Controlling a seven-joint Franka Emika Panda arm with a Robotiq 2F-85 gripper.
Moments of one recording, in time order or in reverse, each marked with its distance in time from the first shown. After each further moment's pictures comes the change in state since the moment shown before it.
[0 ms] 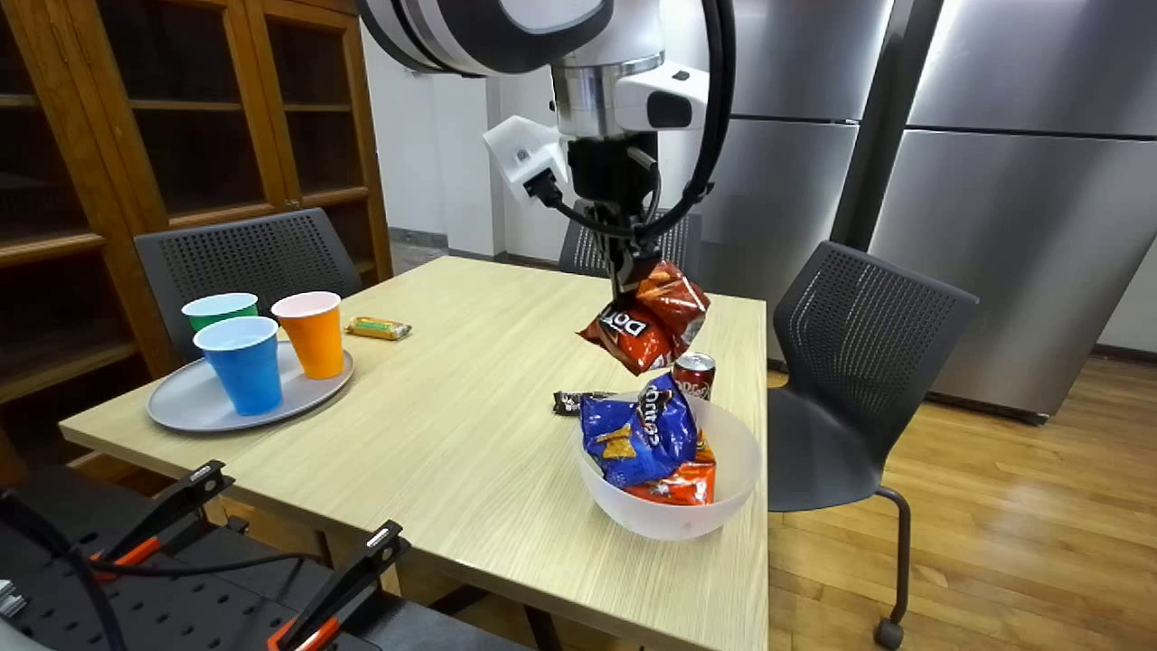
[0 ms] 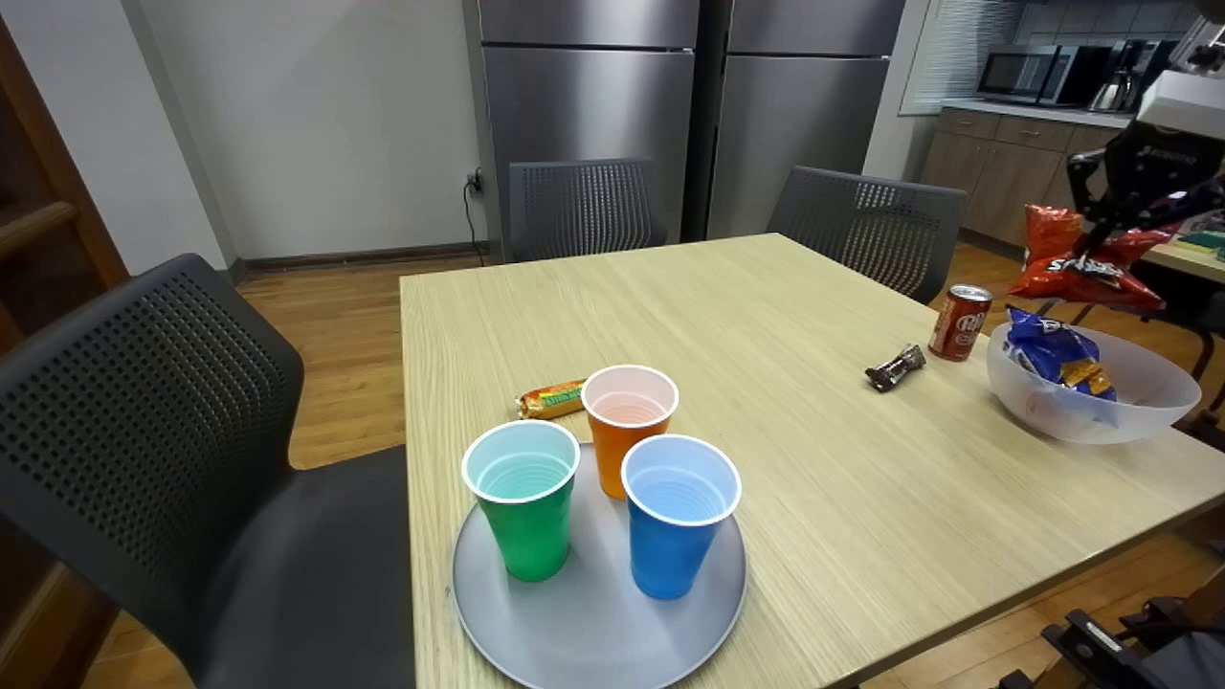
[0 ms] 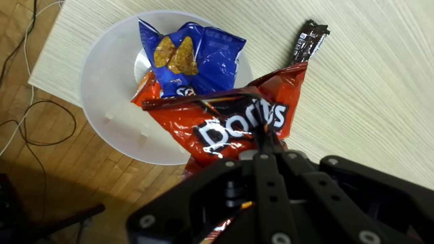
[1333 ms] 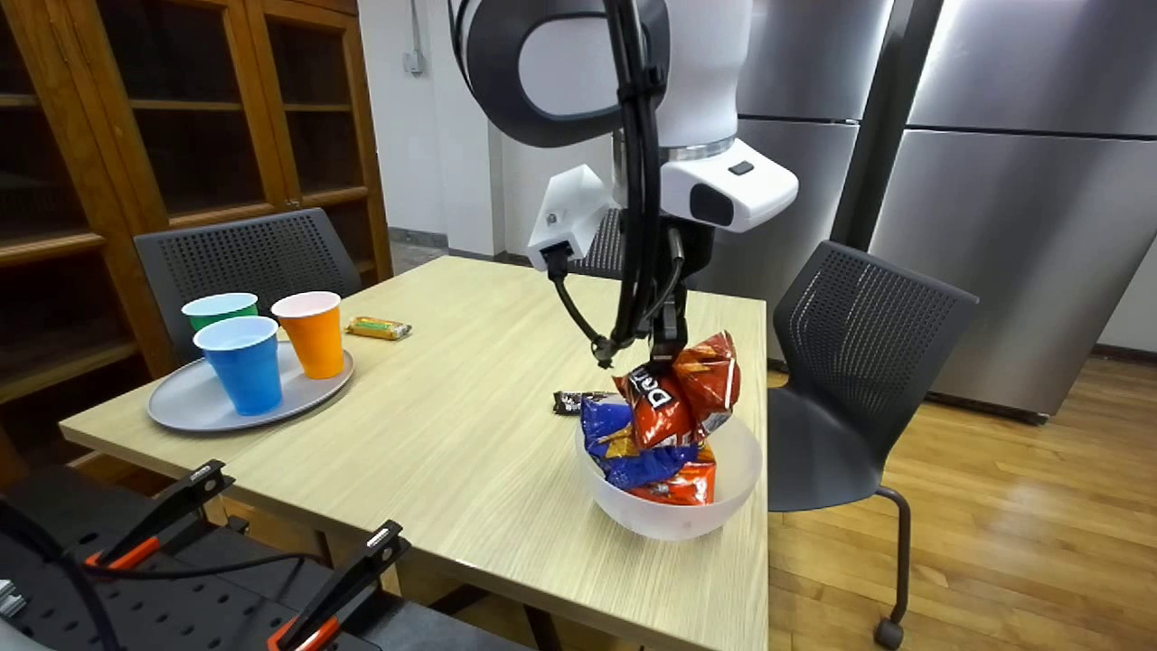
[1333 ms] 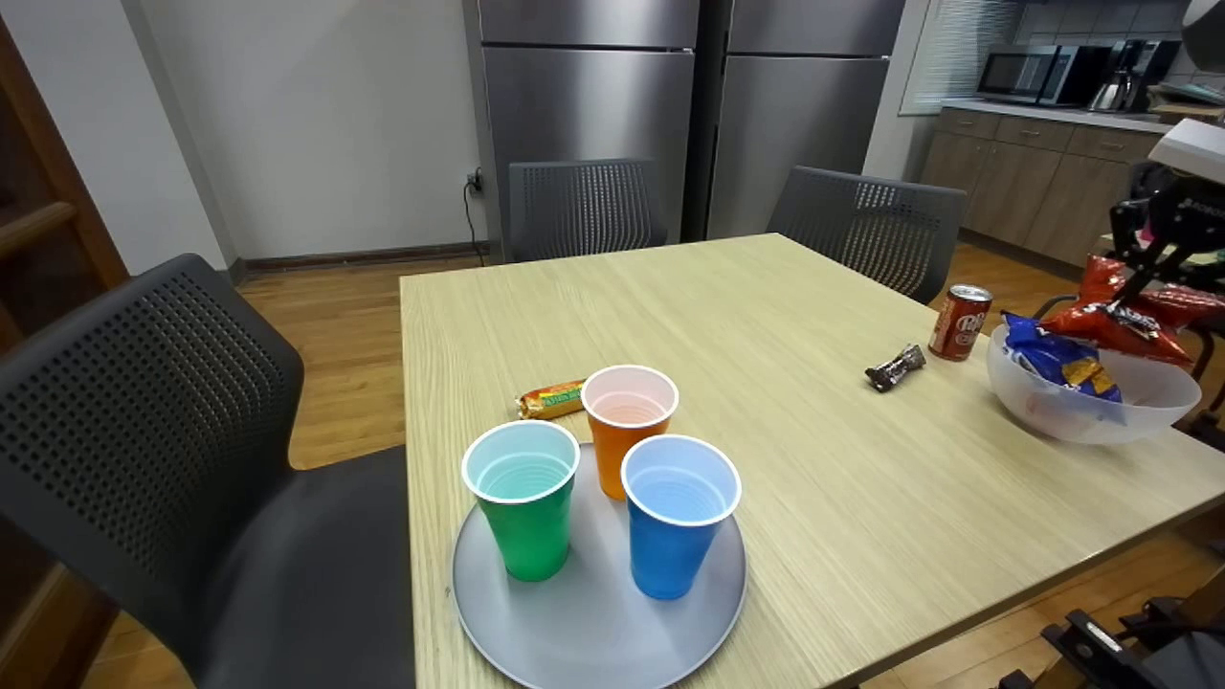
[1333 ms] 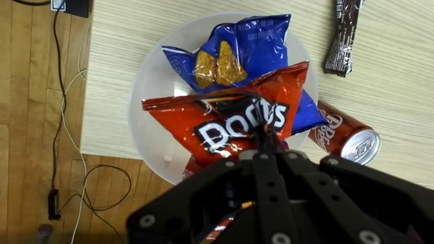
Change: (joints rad) arm -0.035 0.143 -0.064 0.046 0.328 0.006 -0.024
